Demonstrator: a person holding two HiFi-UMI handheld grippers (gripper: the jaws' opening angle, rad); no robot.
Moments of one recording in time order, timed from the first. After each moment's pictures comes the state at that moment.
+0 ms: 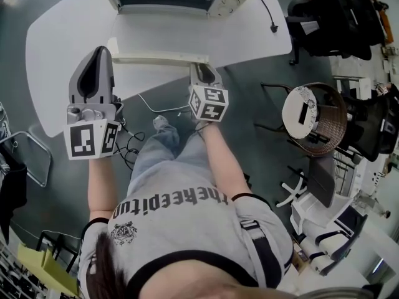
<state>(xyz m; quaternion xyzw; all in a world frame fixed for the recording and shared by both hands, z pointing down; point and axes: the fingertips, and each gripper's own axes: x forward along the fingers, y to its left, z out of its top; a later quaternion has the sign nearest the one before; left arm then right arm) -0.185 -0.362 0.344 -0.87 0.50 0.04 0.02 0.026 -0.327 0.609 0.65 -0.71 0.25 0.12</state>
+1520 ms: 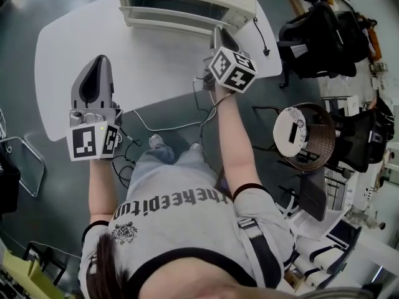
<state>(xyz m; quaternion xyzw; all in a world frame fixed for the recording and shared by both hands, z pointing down) -0.237 -0.355 0.317 -0.84 0.53 0.07 0.03 0.061 -0.447 0.437 0.68 -0.71 0.17 0.03</state>
